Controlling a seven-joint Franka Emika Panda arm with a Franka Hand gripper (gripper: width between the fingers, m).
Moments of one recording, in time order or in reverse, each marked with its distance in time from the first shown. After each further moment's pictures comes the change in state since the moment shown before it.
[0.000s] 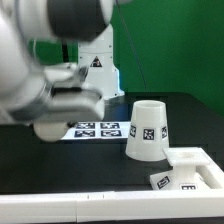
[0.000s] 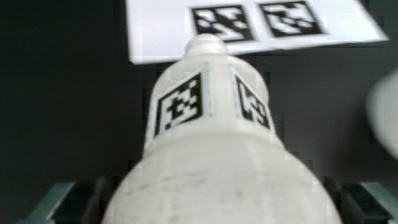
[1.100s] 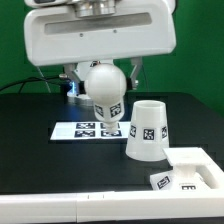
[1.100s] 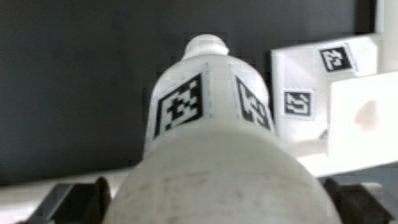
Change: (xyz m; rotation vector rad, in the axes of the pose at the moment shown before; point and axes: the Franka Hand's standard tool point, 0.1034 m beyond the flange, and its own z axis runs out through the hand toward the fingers) arm 0.009 -0.091 -0.075 -0.026 0.871 -0.058
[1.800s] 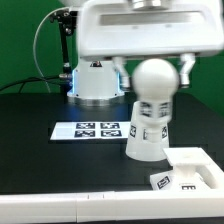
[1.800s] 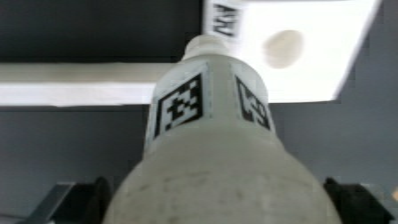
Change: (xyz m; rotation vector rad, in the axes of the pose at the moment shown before) arm 0.011 -0.089 0.000 -0.042 0.274 -0.196
